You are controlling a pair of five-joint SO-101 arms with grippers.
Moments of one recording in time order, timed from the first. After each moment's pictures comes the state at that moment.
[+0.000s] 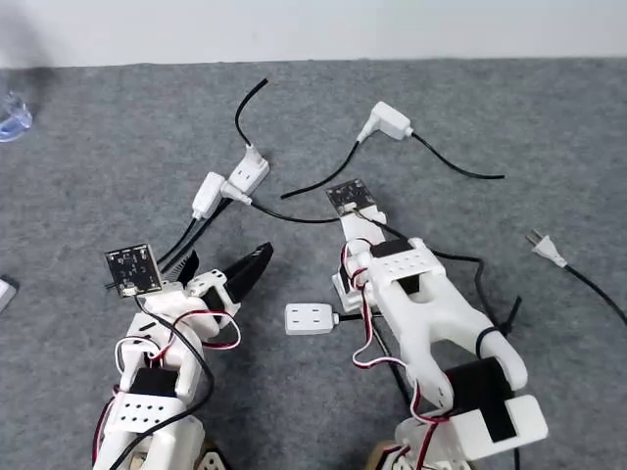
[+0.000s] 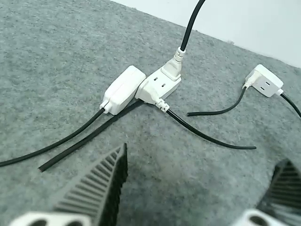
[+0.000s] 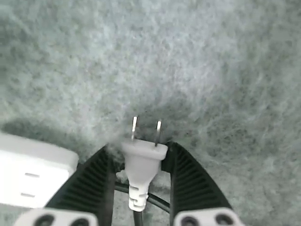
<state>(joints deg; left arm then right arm) 0.4 -64.5 96.7 9.7 25.6 -19.3 -2.0 41.1 46.8 6.9</state>
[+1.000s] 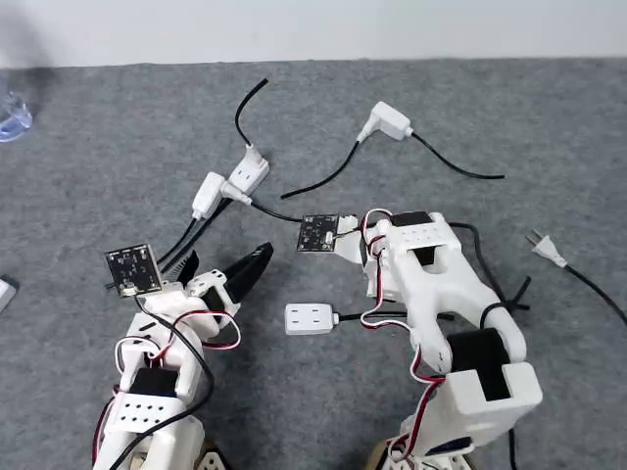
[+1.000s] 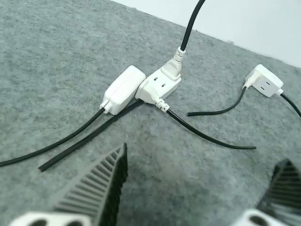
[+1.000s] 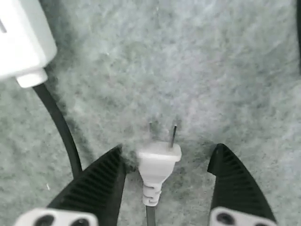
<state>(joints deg) 0.4 -64.5 96.7 9.7 25.6 -12.0 7.0 29.5 53.2 69.3</state>
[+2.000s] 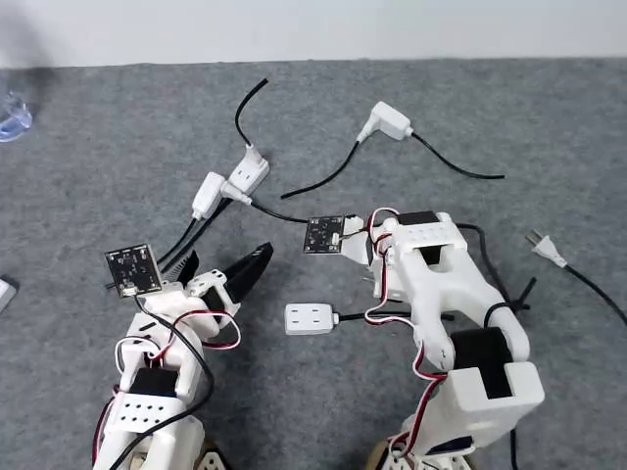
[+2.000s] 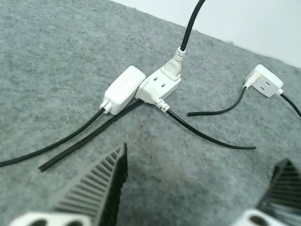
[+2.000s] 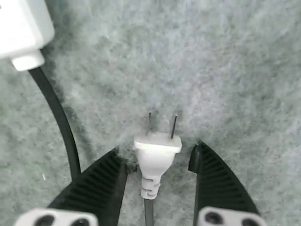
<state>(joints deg) 0.4 -64.5 96.7 9.7 25.6 -10.2 7.6 29.4 53.6 72.2</state>
